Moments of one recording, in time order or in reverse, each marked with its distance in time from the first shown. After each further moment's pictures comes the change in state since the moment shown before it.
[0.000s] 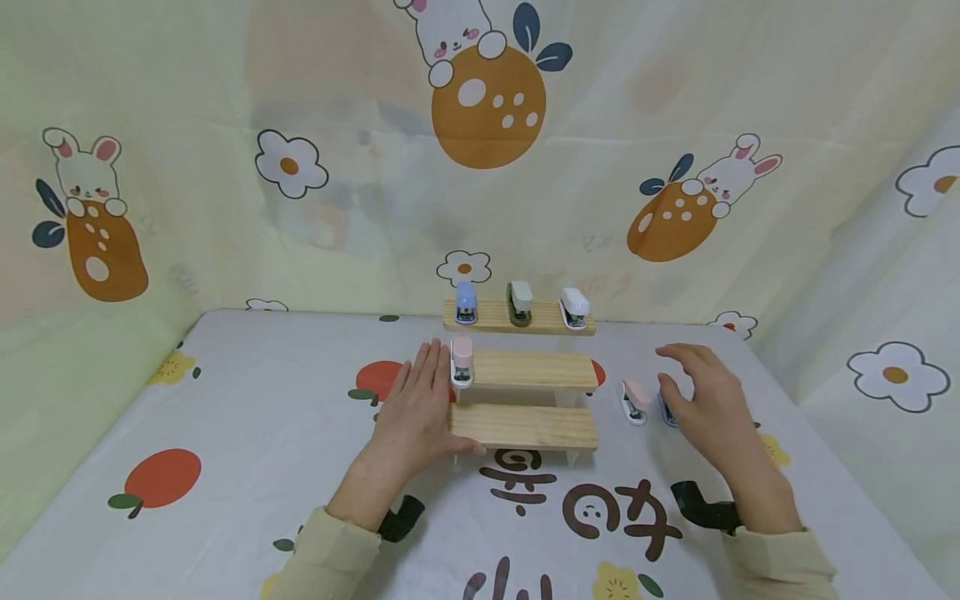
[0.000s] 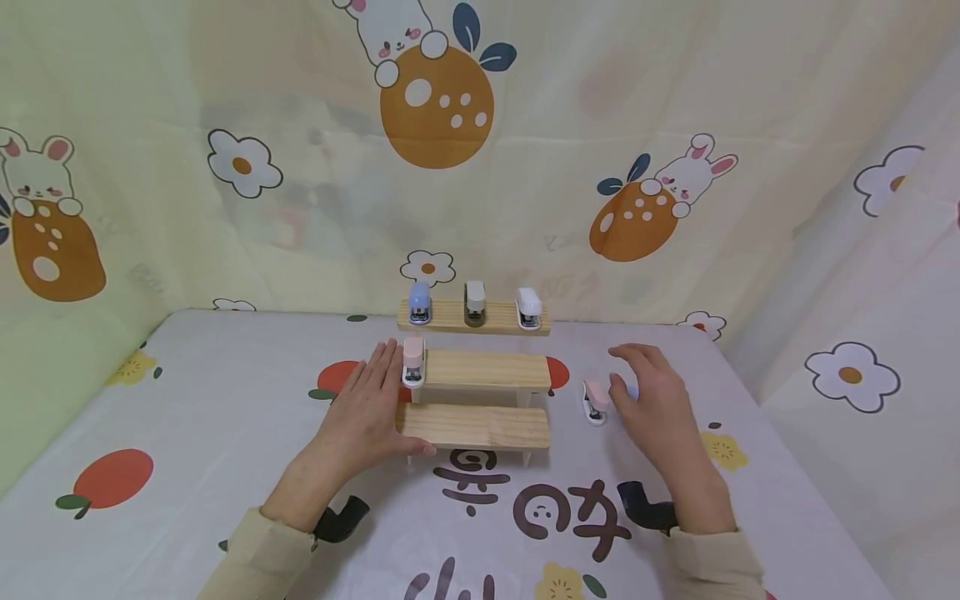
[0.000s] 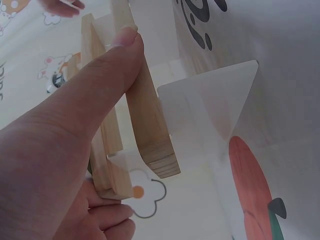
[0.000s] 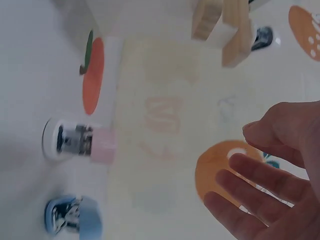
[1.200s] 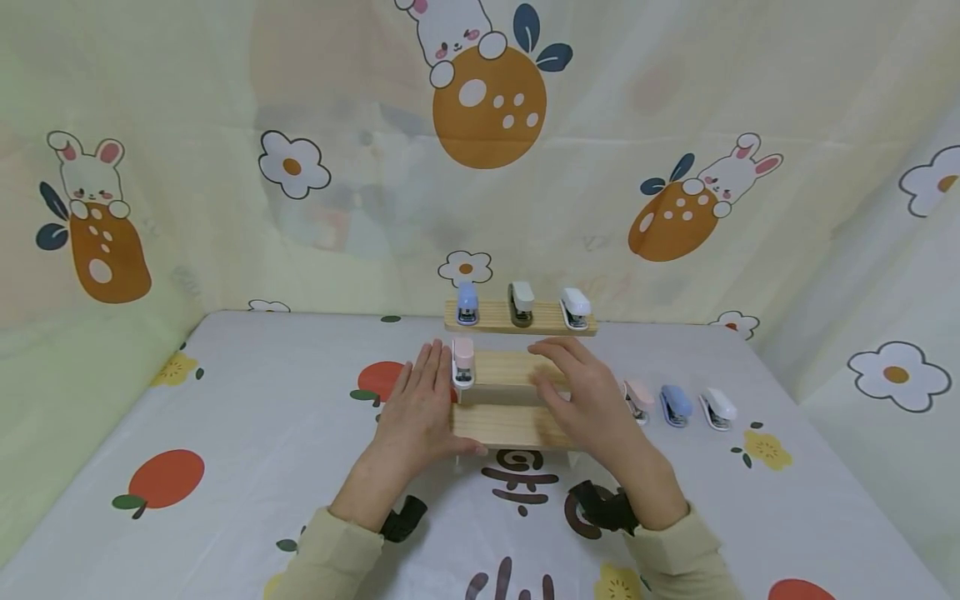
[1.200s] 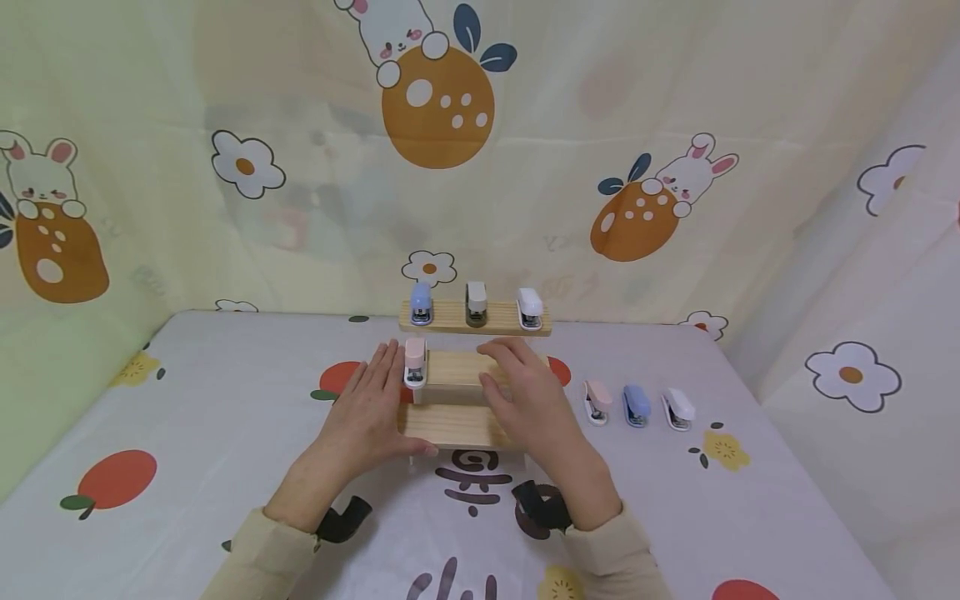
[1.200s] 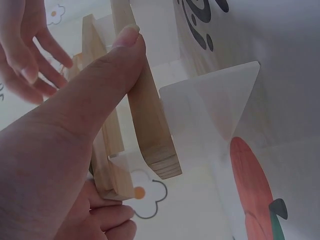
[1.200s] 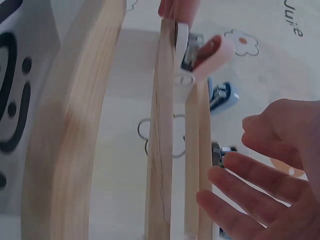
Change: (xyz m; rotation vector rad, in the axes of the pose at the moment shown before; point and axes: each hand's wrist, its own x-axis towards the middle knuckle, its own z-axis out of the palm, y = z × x) left_hand -0.001 0.000 0.000 -0.002 0.016 0.008; right_hand 0.017 -0.113 0.051 0.191 -0.035 -0.309
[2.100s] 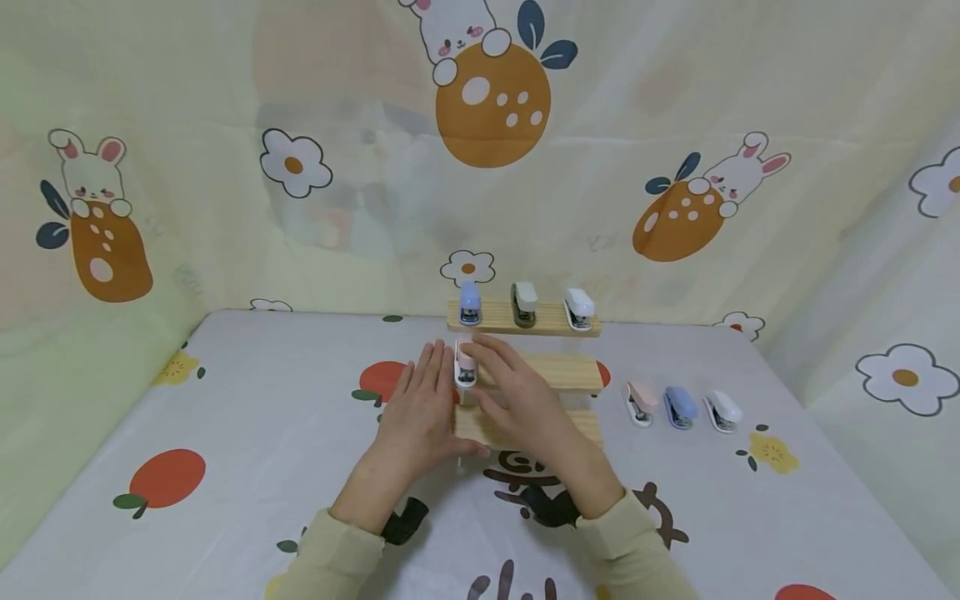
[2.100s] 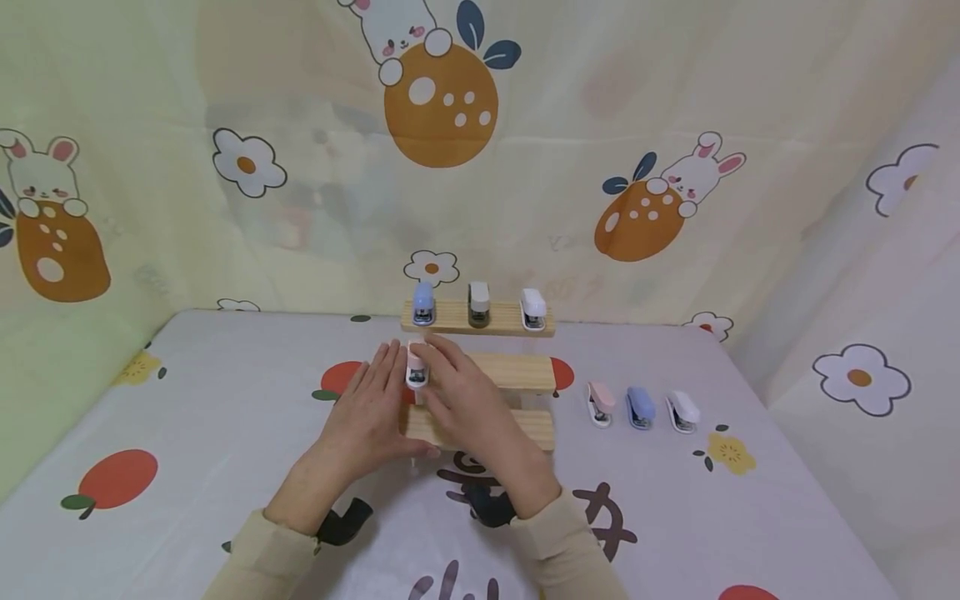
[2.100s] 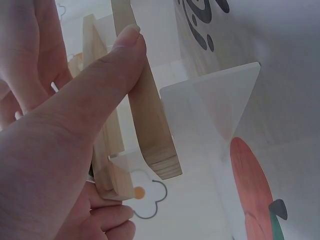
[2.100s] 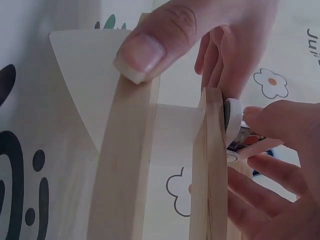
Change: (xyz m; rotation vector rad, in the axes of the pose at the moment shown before) left_hand -0.001 -0.001 -0.001 0.039 -0.030 0.001; right_hand 0.021 -0.025 0.052 0.077 -0.147 -0.078
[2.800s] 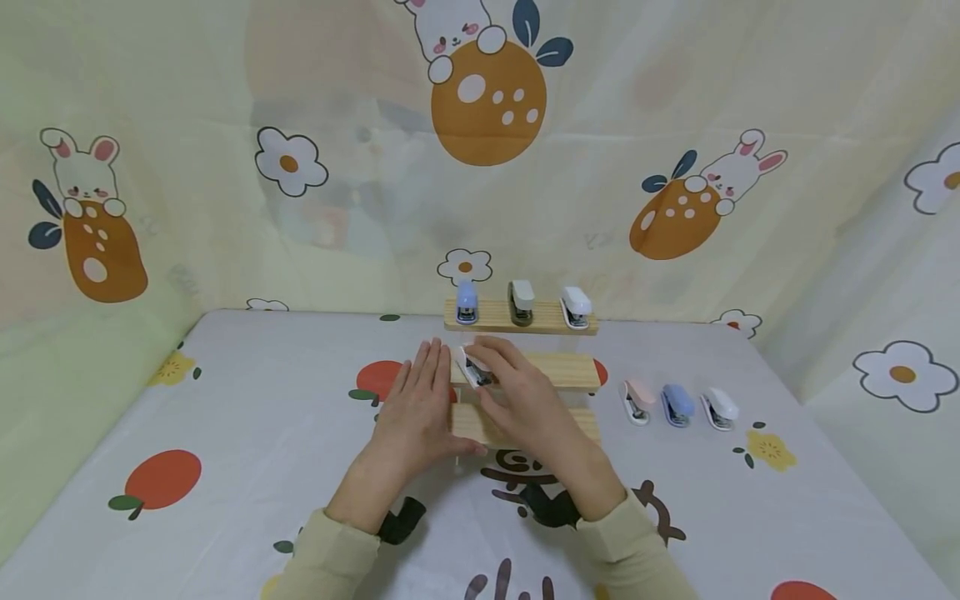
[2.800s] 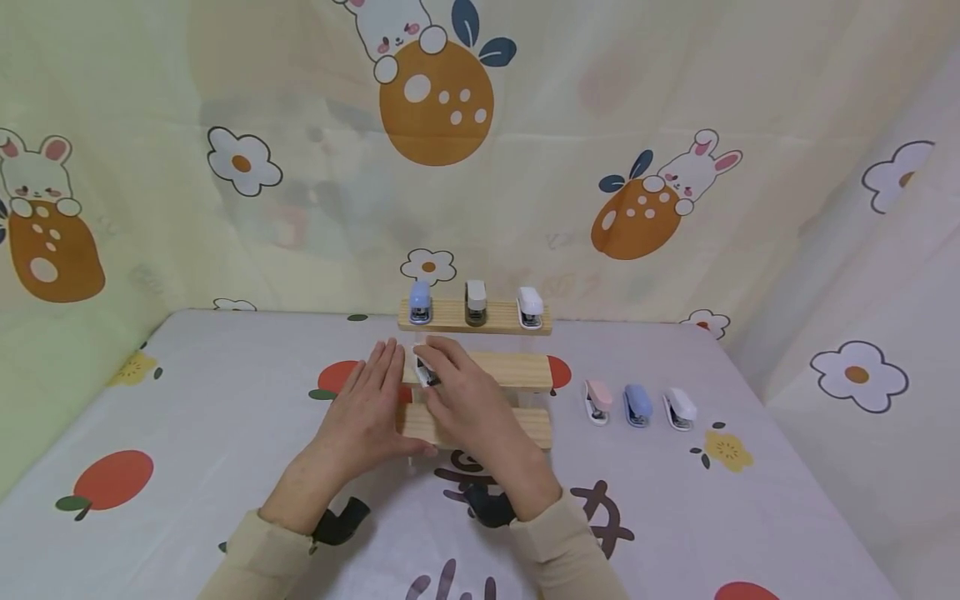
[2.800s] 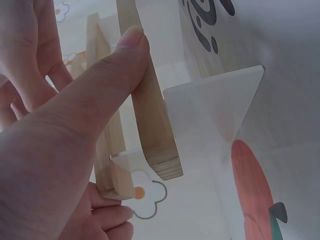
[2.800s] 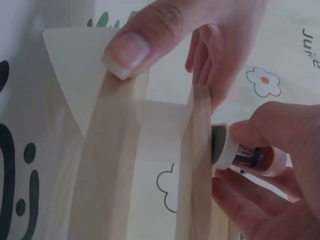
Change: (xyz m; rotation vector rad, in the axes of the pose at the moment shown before) left_hand 0.001 0.000 0.000 -0.024 -0.013 -0.013; right_hand -0.002 -0.003 -0.005 -0.048 0.009 0.048
